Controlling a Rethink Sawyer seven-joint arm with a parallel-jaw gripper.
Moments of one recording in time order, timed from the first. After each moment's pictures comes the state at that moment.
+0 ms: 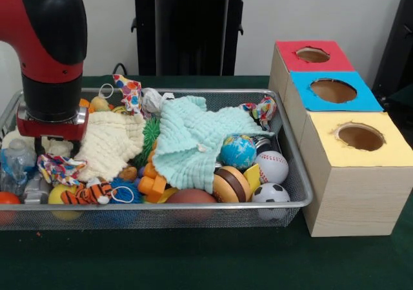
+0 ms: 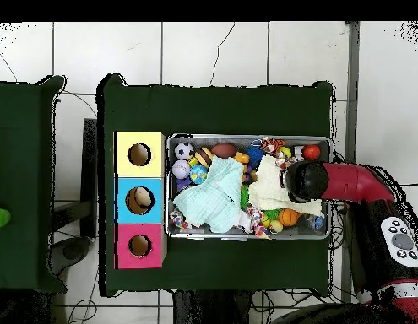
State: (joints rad) arm -0.72 -0.41 0.29 1.32 -0.68 0.72 1.57
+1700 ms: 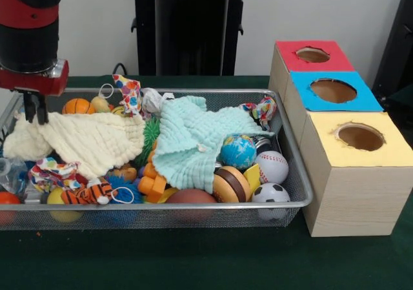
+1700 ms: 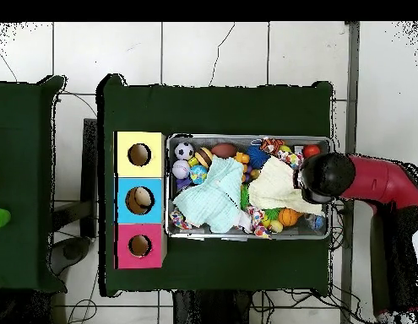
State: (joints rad) arm -0.73 -0.56 0.29 1.35 -0.59 0.91 1.57
